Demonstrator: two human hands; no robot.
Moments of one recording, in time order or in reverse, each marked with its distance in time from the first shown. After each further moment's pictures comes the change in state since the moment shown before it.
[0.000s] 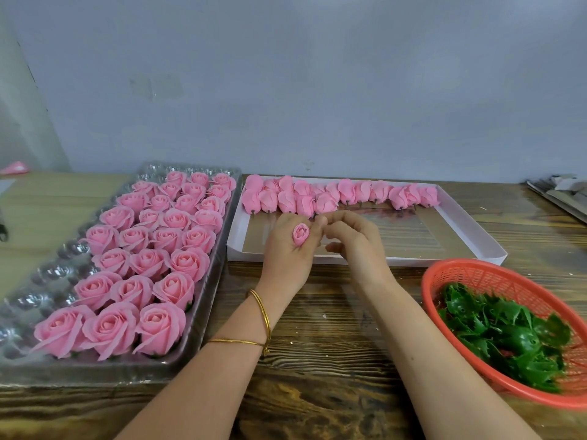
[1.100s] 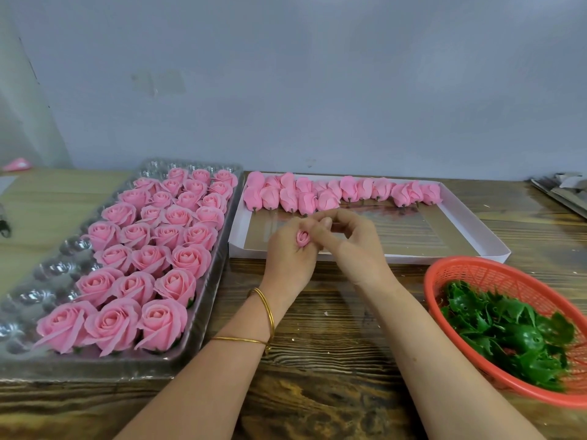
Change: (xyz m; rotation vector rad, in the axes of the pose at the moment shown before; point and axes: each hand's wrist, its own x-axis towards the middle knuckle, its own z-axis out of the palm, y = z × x) left_hand -0.004 -0.001 0.002 -0.036 -0.027 -0.095; right_hand -0.003 0.000 0.005 -0.133 -0.029 -0.103
